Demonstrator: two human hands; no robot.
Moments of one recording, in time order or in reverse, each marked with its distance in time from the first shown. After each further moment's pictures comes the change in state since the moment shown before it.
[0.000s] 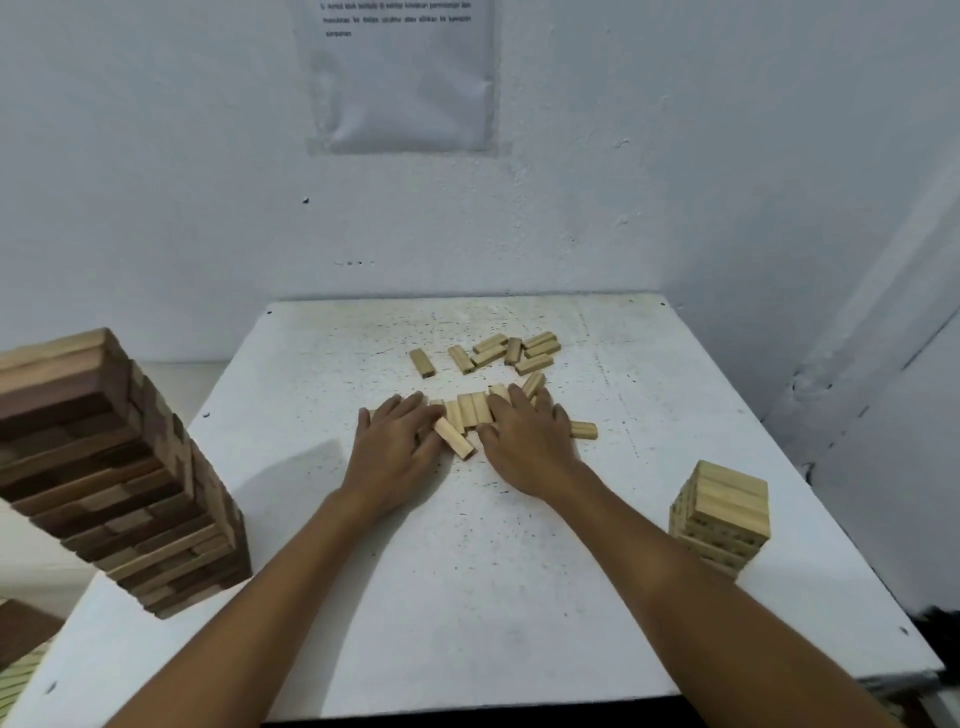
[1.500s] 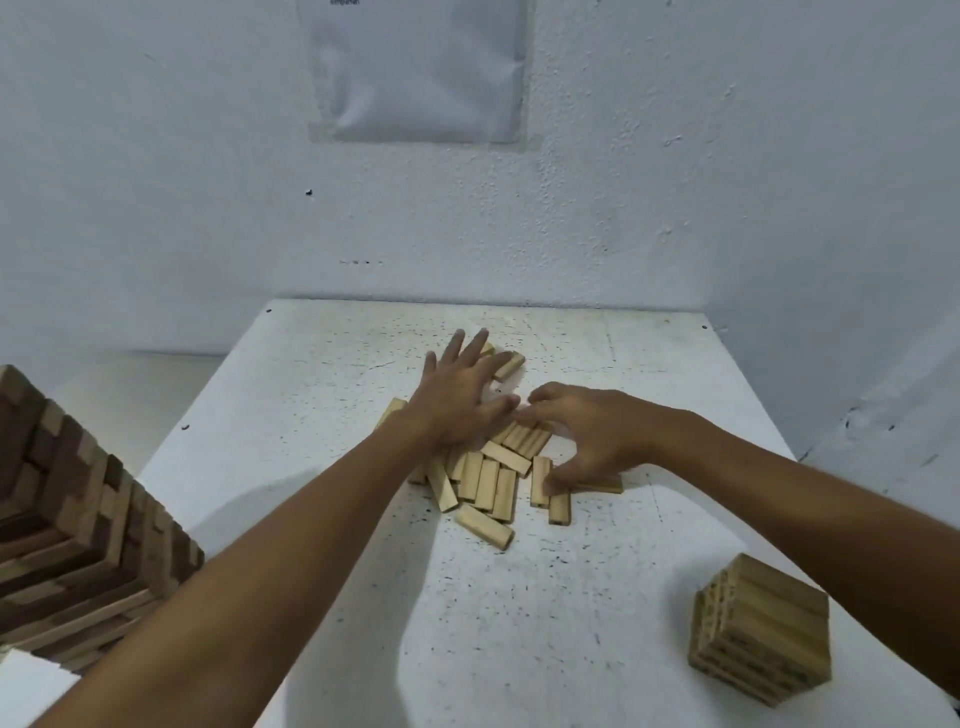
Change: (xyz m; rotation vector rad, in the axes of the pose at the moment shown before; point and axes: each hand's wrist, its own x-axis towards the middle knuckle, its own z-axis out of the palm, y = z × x) left_hand 0.121 0.022 0.028 0.144 -0.237 0.099; right_hand 0.055 0.073 -0.080 -0.061 -0.360 -0.488
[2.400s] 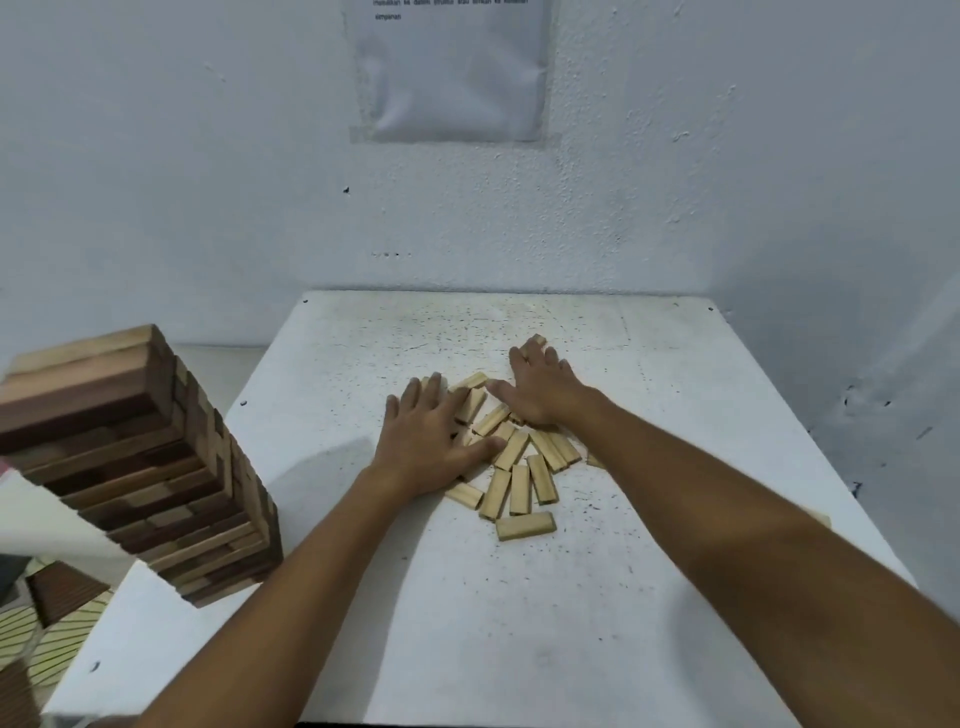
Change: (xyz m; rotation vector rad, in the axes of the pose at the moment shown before) left_hand -0.107 -0.026 0.002 0.051 0.059 -0.180; right_hand 0.081 -0.048 0.038 0.088 0.136 0.415
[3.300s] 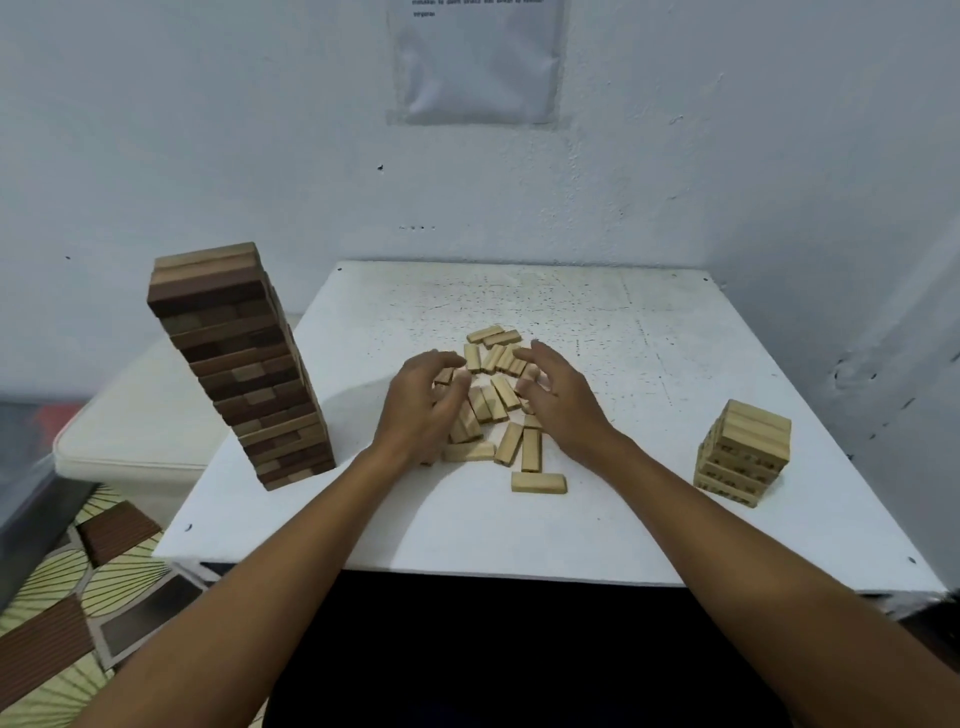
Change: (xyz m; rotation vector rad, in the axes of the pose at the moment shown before) left_hand -0.086 0.008 -0.022 -0.595 0.375 0.045; right_hand -0.127 -0.023 0.051 0.904 0.345 -0.196
